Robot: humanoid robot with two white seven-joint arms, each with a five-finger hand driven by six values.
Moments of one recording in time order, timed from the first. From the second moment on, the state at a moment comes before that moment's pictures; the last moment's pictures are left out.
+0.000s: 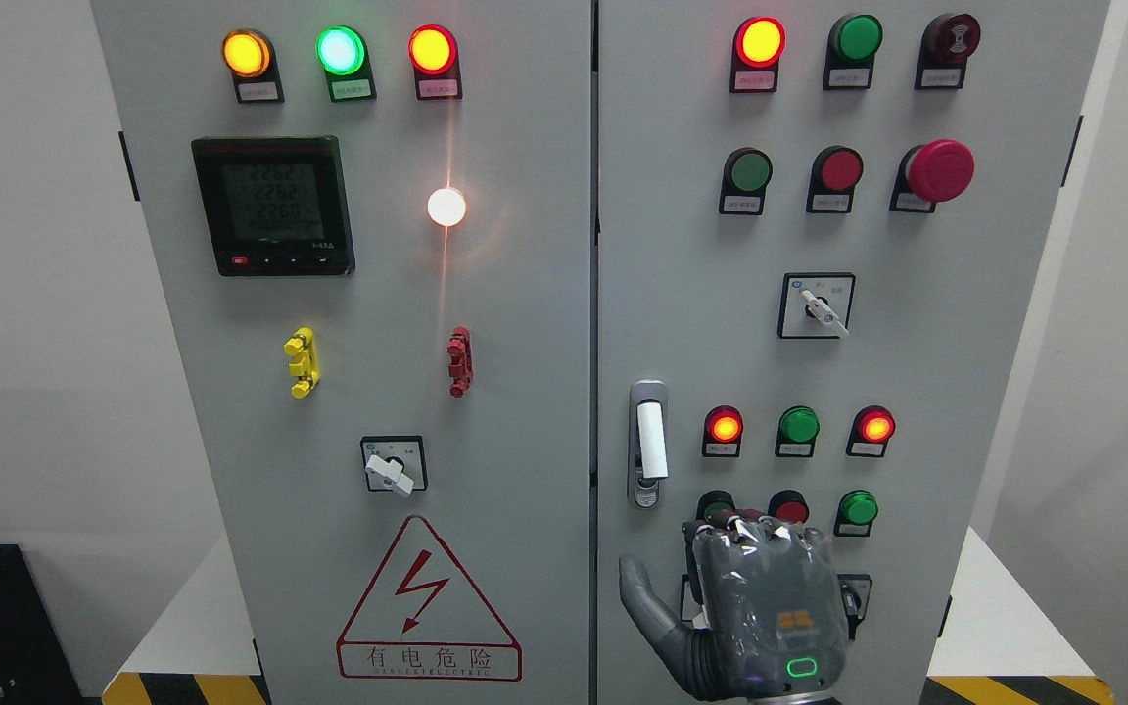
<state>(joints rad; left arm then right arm) 0.08 -0.09 -0.14 -0.05 0.14 -0.06 -0.06 -0.24 0.13 0.30 -1.94 1.53 0.14 -0.08</state>
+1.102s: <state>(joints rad) 0.08 -0.09 -0.14 -0.05 0.14 -0.06 -0.06 -0.29 0.13 0.30 -1.90 1.53 0.16 -0.06</state>
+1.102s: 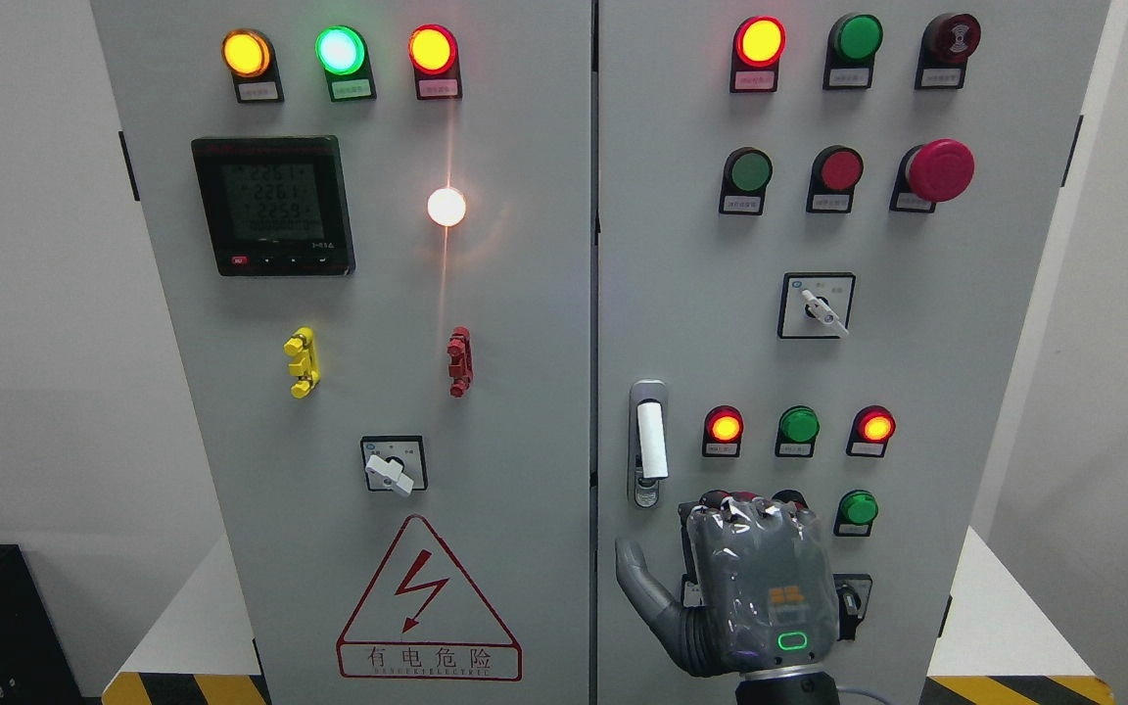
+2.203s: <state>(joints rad) 0.08 -0.09 -0.14 -0.05 0.14 -0.06 -0.06 -0.37 0.13 0.29 -1.85 1.53 0.20 -0.03</state>
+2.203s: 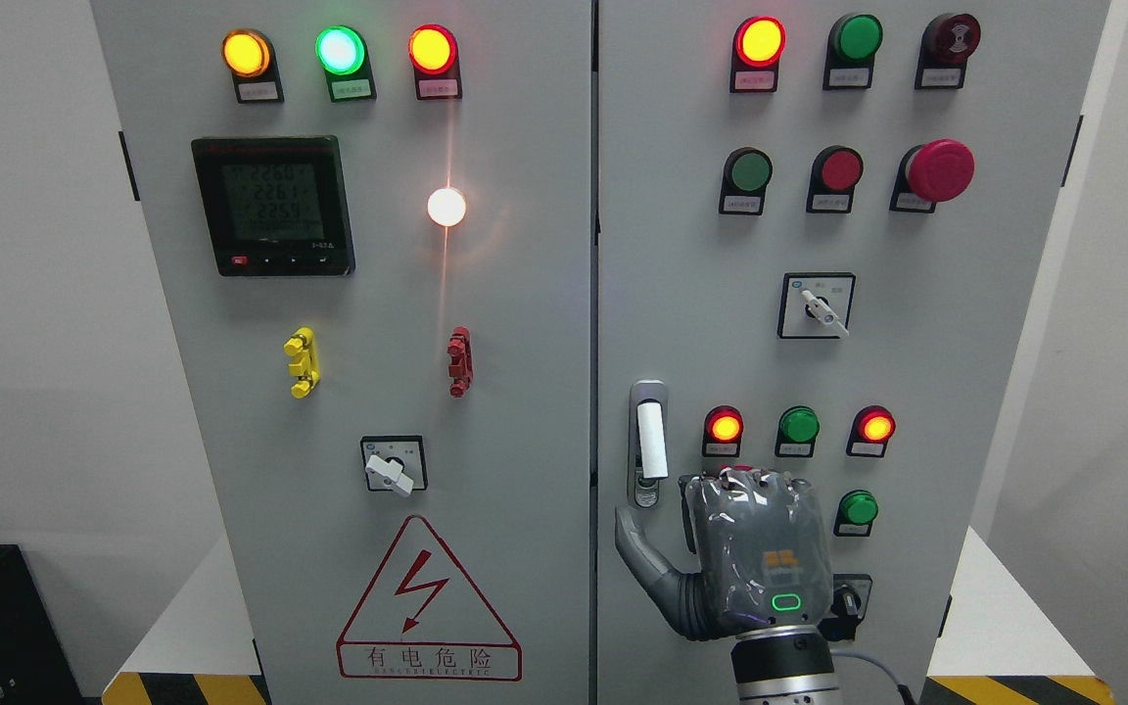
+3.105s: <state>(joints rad) 0.08 -0.09 -0.14 -0.05 0.14 -0.06 -0.06 -0.41 0.14 0.28 -1.81 1.53 0.21 -0.03</state>
